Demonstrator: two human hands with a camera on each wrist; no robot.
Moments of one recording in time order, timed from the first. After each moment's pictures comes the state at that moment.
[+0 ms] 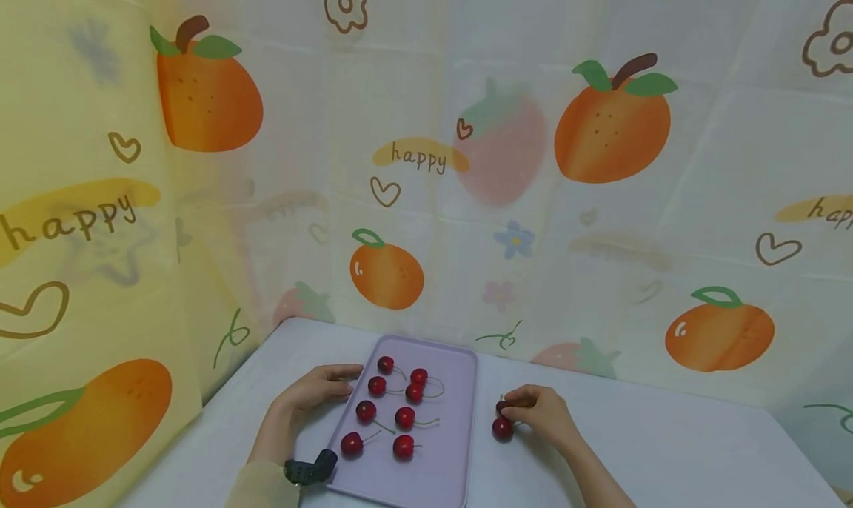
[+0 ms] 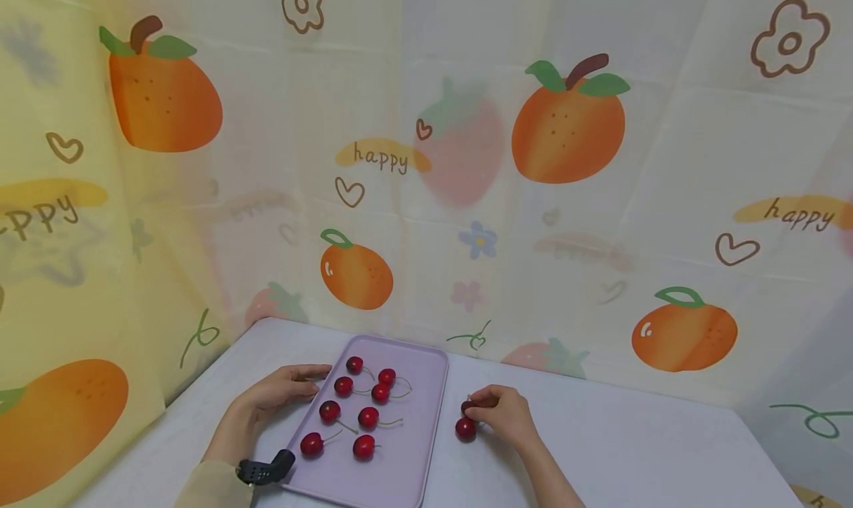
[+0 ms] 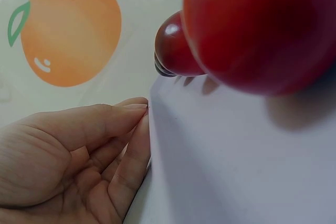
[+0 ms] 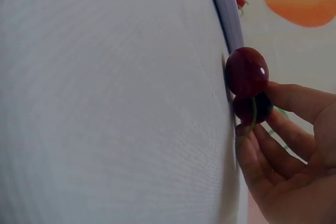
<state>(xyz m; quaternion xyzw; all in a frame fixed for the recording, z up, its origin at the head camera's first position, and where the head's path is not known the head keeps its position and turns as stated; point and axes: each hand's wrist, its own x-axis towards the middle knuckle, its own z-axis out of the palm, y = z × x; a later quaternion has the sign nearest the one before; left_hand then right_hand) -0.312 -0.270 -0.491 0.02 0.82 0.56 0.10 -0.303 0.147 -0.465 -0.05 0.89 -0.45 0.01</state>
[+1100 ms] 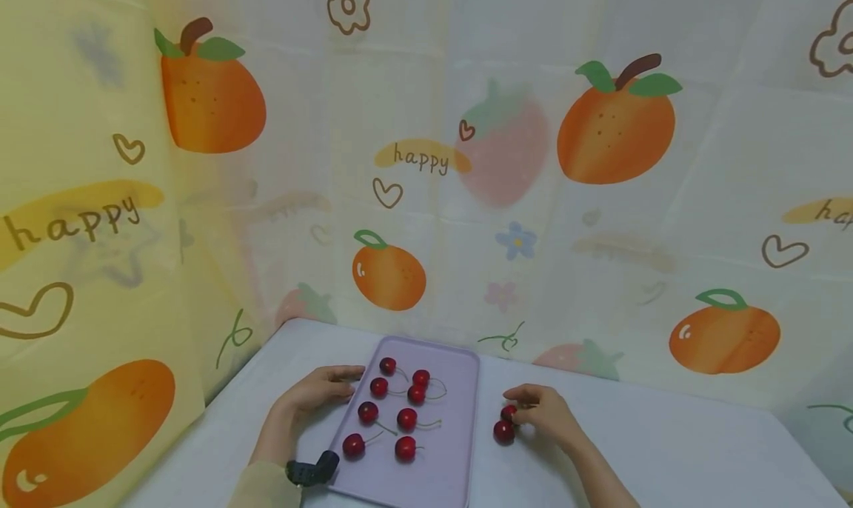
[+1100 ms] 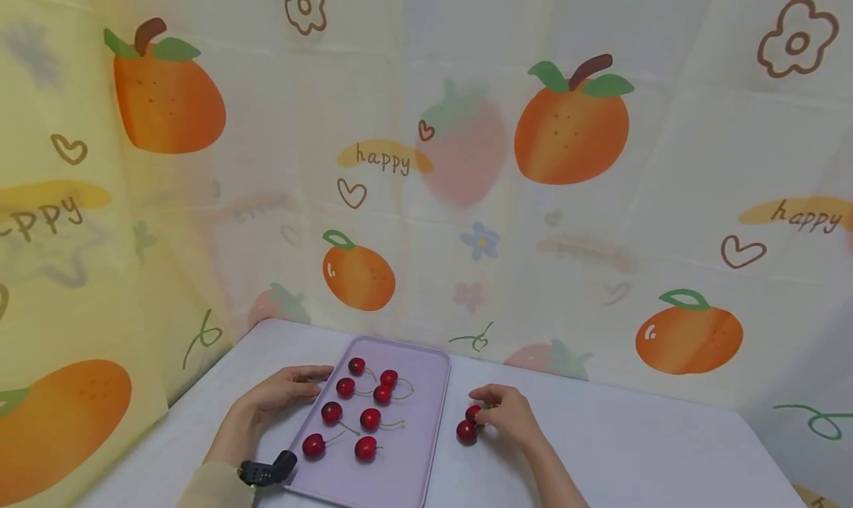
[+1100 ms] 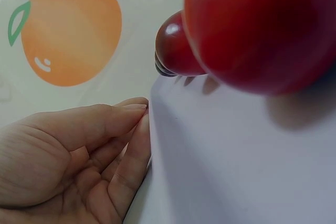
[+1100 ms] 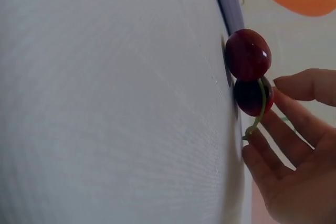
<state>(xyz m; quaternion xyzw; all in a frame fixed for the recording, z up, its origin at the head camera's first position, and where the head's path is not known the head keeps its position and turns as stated) -0.311 -0.268 -0.490 -0.02 0.82 0.57 0.10 -0.309 0.151 -0.463 -0.09 0.89 -0.45 0.04</state>
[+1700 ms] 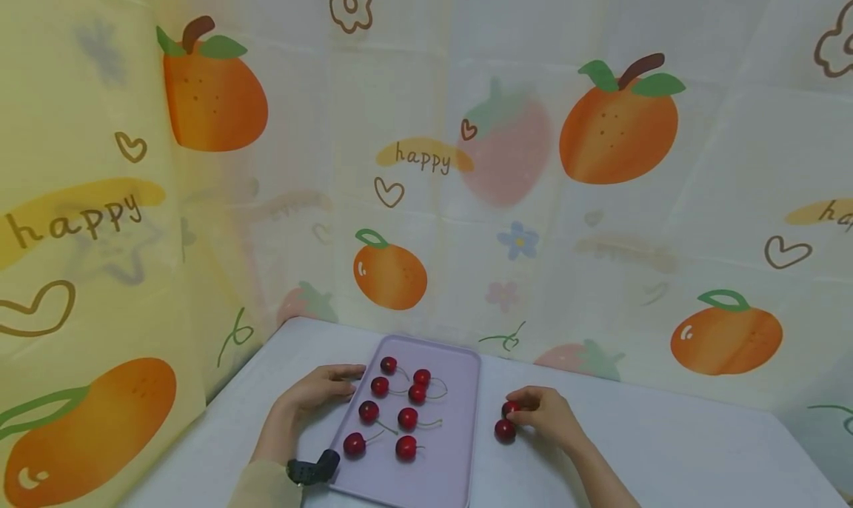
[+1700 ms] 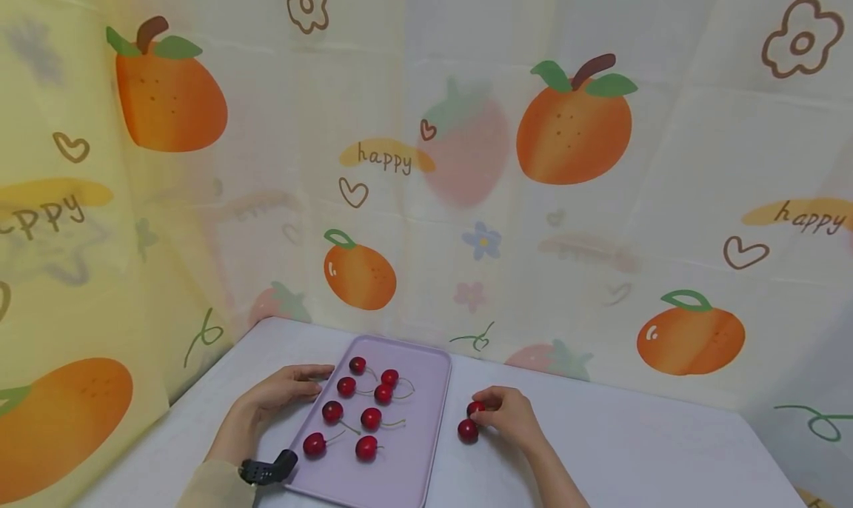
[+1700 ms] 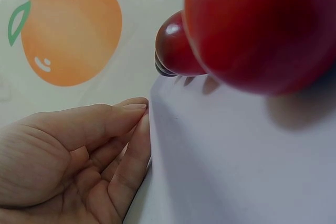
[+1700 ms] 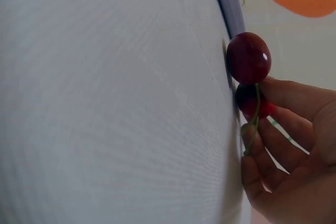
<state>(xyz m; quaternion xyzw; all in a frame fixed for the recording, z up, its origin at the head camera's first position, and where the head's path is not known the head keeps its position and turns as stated) -0.309 -0.267 -0.488 -0.02 0.82 0.56 0.10 -0.309 0.155 -0.465 -0.11 0.89 -0.44 0.04</state>
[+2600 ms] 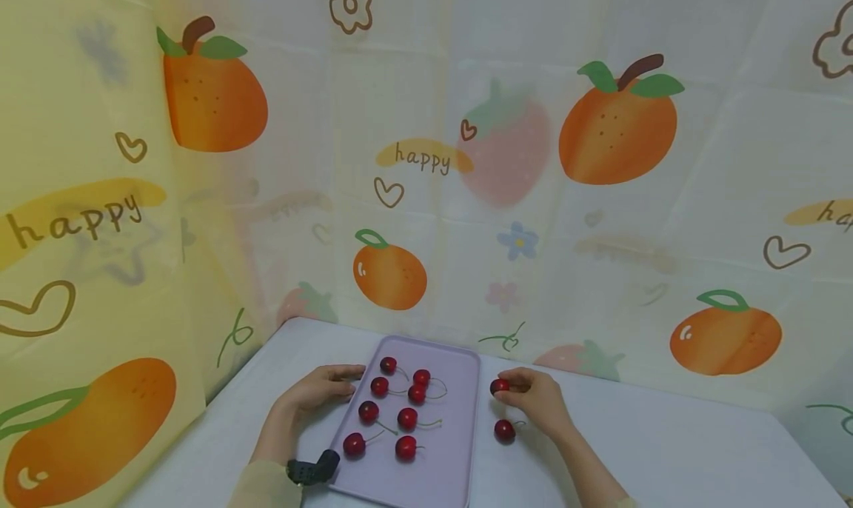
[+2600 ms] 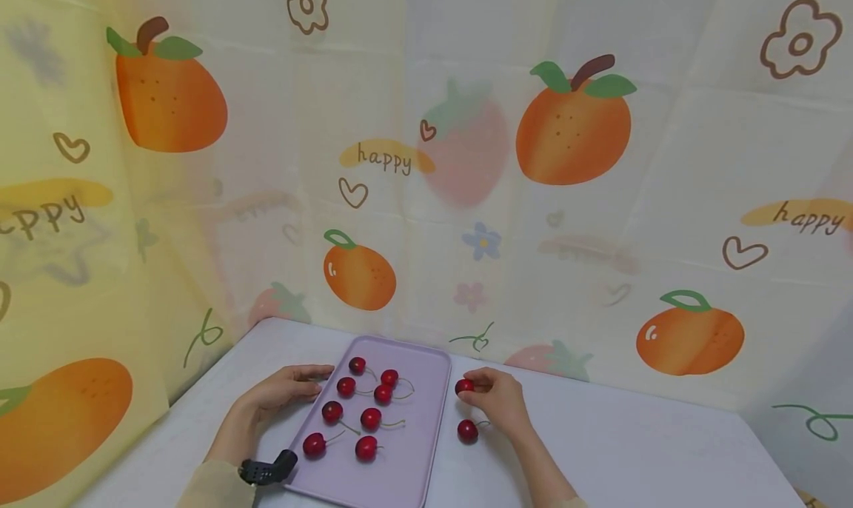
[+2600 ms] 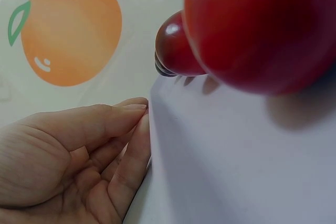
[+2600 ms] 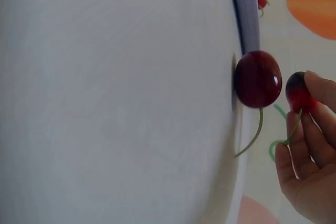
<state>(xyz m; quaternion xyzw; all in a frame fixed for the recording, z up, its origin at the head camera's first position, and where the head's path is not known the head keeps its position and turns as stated) -0.312 -0.267 -0.490 -0.02 0.82 0.56 0.10 -0.318 0.131 -0.455 -0.08 0.88 -0.47 -0.04</state>
